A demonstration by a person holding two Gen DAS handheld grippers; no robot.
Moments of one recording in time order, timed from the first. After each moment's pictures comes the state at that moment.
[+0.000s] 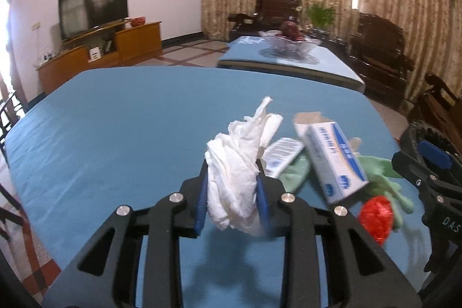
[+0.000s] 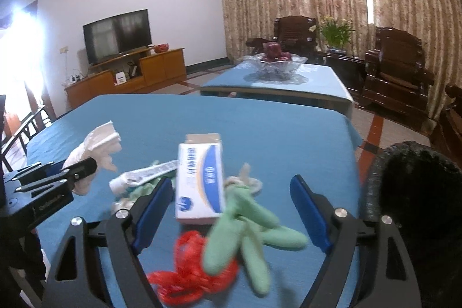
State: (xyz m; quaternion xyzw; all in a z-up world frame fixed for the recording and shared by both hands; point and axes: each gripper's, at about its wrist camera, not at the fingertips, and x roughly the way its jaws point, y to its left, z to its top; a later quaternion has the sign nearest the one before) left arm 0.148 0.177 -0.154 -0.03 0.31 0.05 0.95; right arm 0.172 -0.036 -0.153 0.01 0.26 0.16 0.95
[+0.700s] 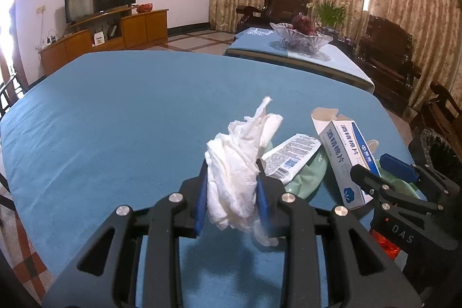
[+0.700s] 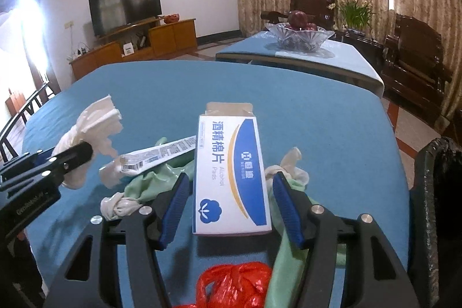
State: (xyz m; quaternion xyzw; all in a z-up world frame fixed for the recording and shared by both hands) left arm 0.164 0.194 -0.177 -0.05 0.33 0.05 0.94; right arm 0.216 0.007 -0.194 -0.02 0.33 0.18 0.93
